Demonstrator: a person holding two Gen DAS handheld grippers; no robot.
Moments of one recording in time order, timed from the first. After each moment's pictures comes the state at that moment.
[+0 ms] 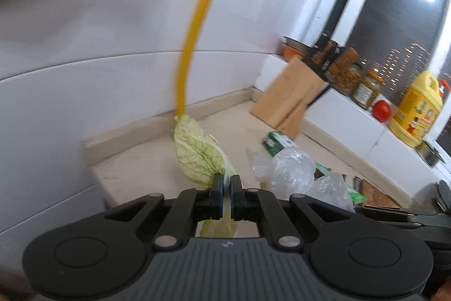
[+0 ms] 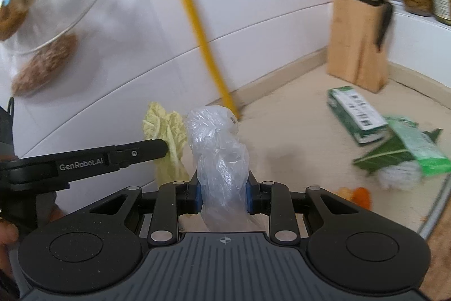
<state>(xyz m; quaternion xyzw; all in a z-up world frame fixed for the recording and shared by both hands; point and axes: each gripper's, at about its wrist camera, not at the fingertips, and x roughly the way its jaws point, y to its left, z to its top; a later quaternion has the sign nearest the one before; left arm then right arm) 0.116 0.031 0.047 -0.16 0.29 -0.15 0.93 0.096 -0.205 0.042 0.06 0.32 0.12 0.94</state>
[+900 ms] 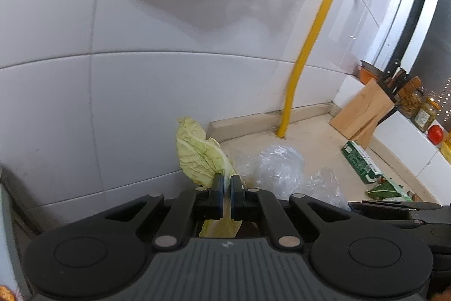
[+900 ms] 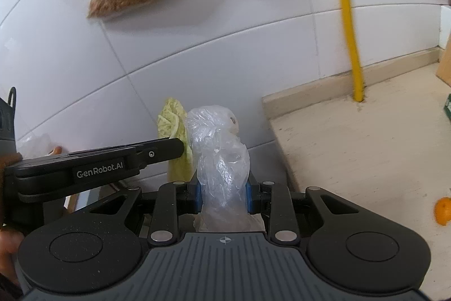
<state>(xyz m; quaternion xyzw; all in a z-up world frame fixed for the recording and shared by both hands) 0.042 0.138 0.022 -0.18 0.29 -0.01 0.94 0.099 -0.065 0.013 0.00 0.37 0.26 0.89</state>
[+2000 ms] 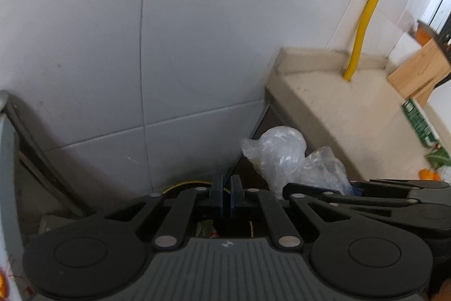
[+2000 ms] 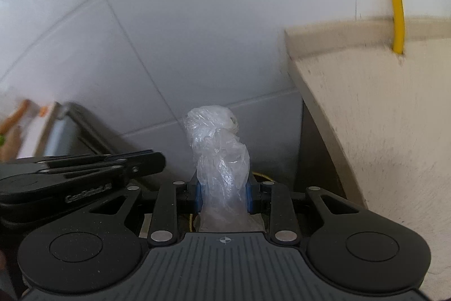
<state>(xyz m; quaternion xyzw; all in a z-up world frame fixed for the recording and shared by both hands) 0.069 0.166 -0.064 -0.18 0.41 0.05 0.89 0.138 -0.011 -0.076 -0.05 0.45 0.25 0.86</state>
